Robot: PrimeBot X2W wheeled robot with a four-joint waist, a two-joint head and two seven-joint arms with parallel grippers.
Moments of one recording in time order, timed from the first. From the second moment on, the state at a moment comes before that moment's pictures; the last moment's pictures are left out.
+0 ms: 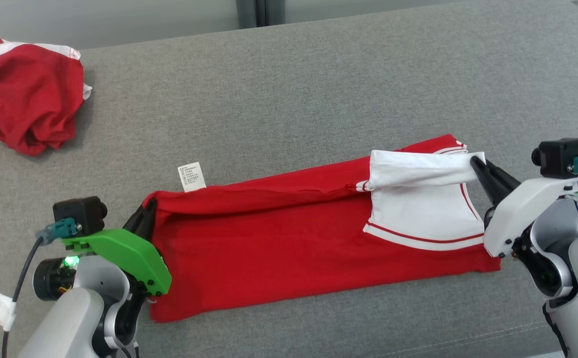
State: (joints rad) left arm -0.32 0.40 -0.47 0.17 -0.81 0.18 0.15; right arm -0.29 -0.32 0.09 0.08 0.45 0.13 0.37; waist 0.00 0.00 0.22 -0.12
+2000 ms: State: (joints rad) left arm -0.14 0.33 -0.42 0.20 -0.73 0.31 -0.21; right arm -0.28 -0.26 -0.12 0.62 0.28 0.13 0.34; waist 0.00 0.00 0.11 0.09
